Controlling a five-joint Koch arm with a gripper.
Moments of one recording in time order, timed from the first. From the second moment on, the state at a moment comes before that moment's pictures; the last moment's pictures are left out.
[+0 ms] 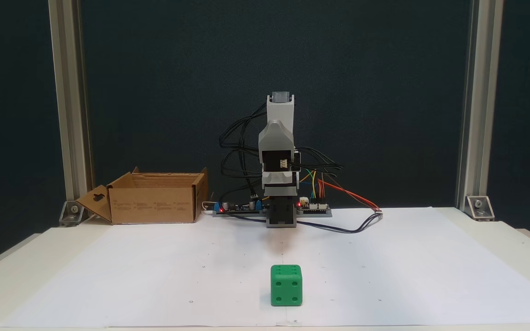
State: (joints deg) arm 2.3 129.3 176.5 -84.2 0.5
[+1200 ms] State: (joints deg) arm 5.3 129.4 153.6 -33.5 0.3
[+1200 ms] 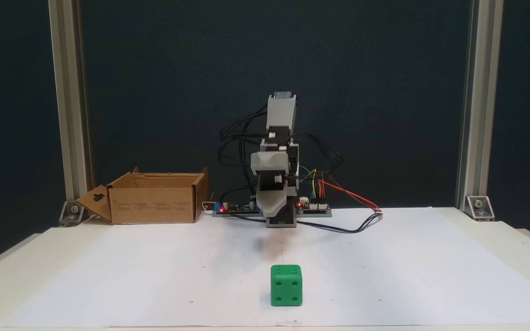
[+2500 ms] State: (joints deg) arm -1.9 78.6 59.8 70.0 0.8
